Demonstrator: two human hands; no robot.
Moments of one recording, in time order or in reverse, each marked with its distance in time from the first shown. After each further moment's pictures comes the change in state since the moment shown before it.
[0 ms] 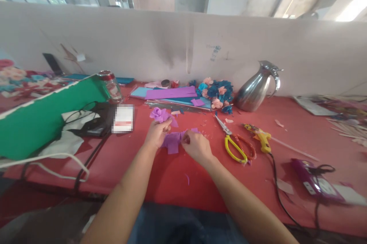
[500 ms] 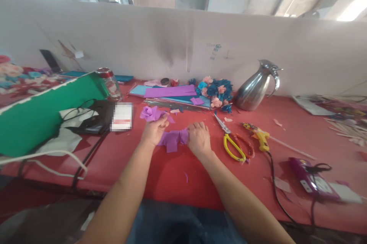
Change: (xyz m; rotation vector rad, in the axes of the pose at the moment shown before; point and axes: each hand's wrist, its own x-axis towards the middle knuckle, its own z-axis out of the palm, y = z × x) left_hand -0.004 0.010 0.001 -0.180 -0.068 0.089; right_hand 0.013 0.011 0.001 -0.223 0.189 -0.100
